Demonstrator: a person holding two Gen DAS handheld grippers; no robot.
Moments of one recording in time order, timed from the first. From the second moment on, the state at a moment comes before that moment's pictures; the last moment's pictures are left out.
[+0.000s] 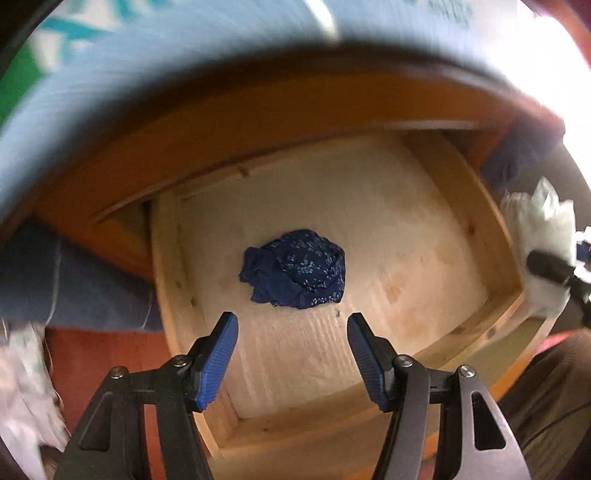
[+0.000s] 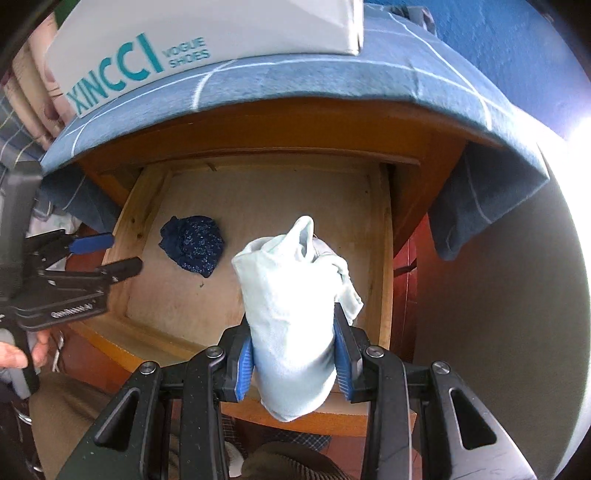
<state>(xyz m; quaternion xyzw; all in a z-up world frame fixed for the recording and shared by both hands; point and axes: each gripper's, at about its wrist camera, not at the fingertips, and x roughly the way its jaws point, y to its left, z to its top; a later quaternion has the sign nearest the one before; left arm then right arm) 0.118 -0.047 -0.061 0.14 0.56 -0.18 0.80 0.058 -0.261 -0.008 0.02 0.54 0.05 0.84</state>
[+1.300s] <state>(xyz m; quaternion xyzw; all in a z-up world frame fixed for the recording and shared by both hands) 0.184 -0.113 -0.134 0.33 0.58 -0.30 0.68 0.062 -0.257 -0.009 0.05 0.56 0.04 0.83</state>
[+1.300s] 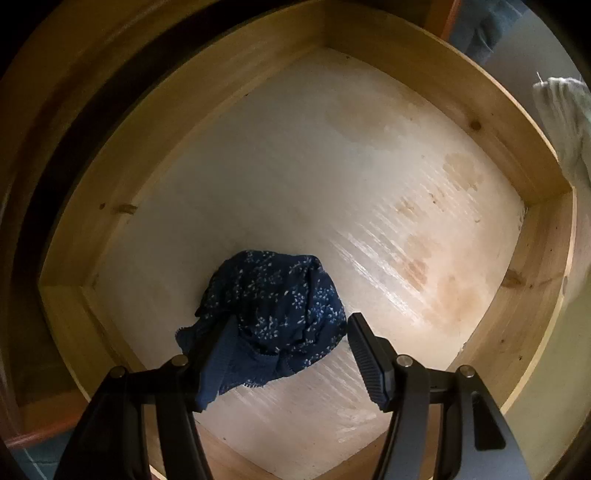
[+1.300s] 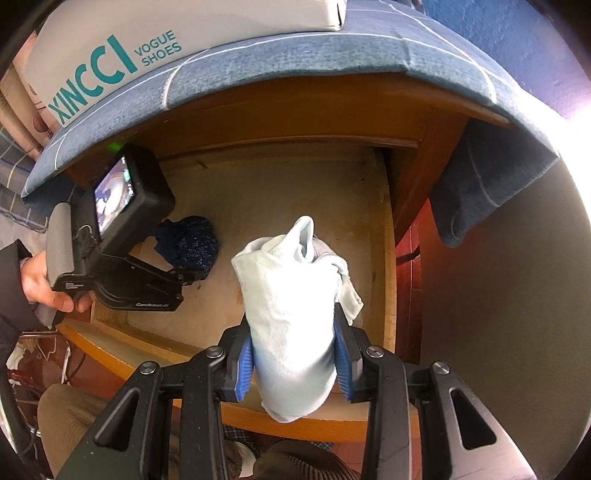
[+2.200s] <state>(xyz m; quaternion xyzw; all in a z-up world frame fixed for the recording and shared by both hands) 0.197 -0.081 -0.127 0.28 0.65 -0.23 0.67 0.063 -0.261 -0.012 0.06 0.56 0.06 0.83</state>
